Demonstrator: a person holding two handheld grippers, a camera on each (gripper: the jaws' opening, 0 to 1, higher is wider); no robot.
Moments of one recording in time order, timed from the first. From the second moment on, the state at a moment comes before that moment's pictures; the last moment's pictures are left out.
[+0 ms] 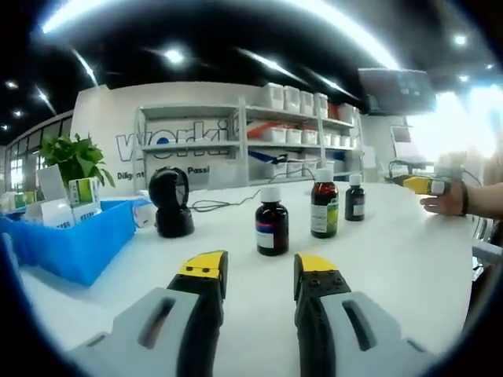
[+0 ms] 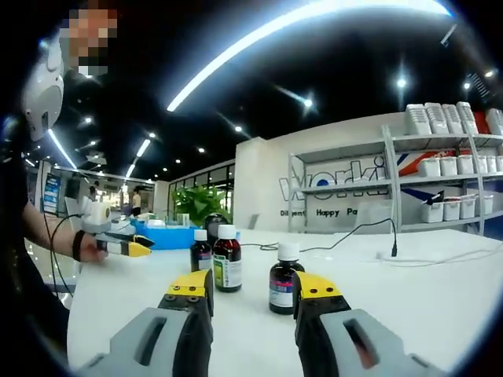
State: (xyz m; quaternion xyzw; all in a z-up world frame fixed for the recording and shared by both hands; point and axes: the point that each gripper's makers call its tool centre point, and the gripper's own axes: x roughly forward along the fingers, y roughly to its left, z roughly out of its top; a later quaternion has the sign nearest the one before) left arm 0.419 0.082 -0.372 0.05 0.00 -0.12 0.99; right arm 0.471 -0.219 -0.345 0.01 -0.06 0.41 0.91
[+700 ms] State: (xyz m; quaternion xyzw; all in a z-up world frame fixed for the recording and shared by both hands) left arm 0.423 0.072 -0.367 -0.01 0.03 -0.15 0.99; right arm 0.467 -0.204 -0.350 -0.01 -0.04 0.41 0.91
